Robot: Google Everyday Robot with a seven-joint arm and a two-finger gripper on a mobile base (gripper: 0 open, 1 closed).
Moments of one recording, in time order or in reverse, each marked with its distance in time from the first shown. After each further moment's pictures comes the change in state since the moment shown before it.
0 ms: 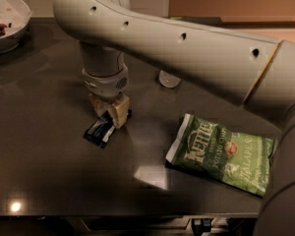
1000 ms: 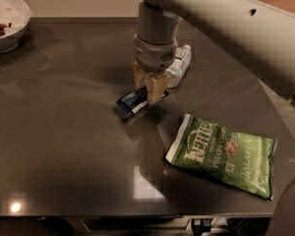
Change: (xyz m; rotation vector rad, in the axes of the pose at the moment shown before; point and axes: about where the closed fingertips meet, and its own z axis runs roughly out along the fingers) arm 0.083 0.047 -0.046 0.081 -0.071 0.351
